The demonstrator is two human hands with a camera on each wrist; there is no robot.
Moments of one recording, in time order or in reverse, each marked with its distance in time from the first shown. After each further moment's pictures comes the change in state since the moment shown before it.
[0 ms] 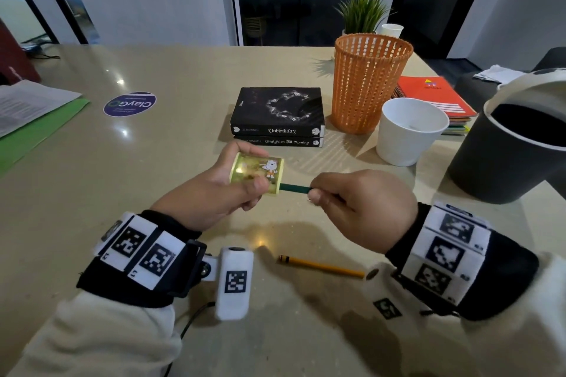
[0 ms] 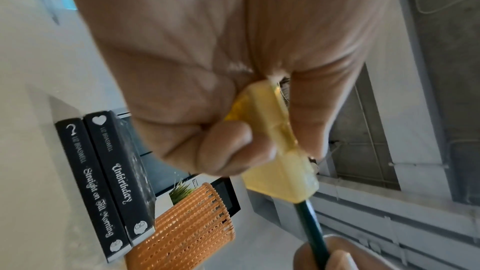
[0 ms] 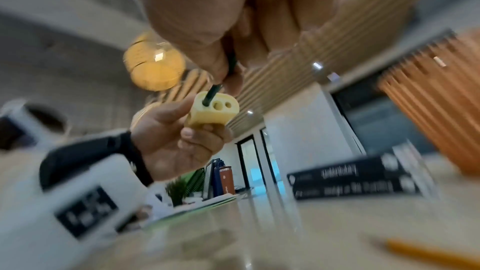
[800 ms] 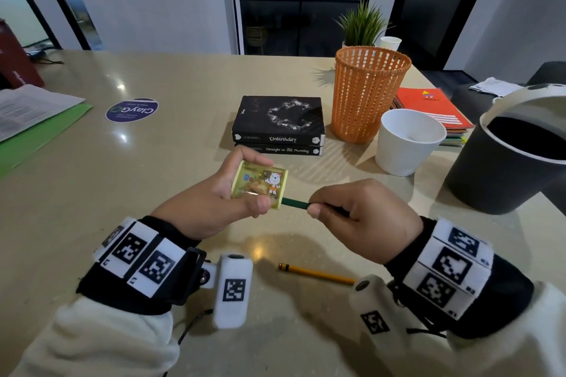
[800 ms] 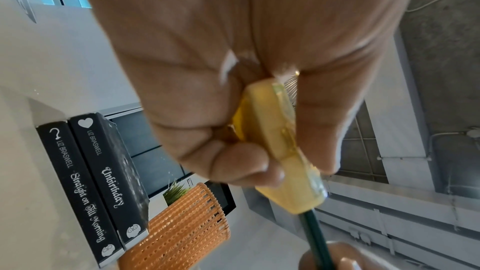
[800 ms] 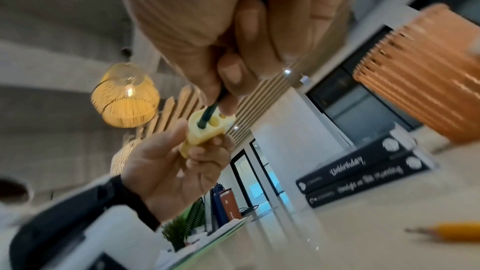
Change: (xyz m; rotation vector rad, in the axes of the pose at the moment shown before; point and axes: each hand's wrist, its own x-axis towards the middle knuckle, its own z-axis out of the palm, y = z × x) left_hand -0.007 0.007 0.000 0.087 -0.065 0.117; right_hand -0.003 0.006 0.005 0.241 -0.006 -0.066
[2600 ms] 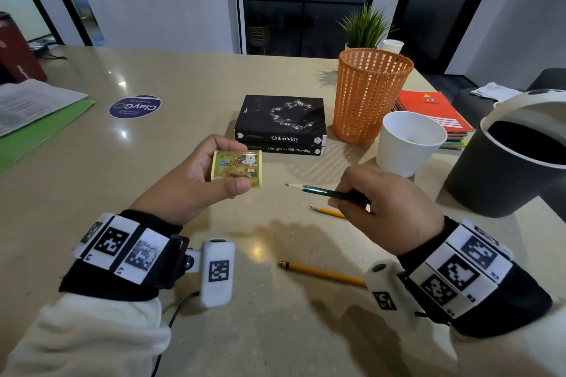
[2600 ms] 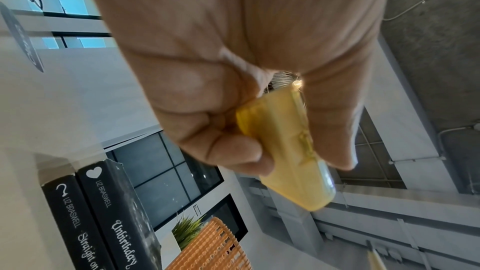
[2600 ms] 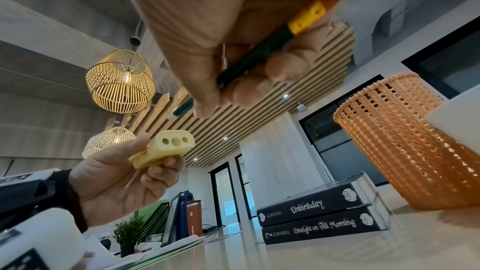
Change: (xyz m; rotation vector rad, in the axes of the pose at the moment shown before) left_hand -0.001 -0.013 -0.026 -0.048 0.183 0.051; right_hand -0.007 0.010 -0.017 -0.123 0.096 -0.008
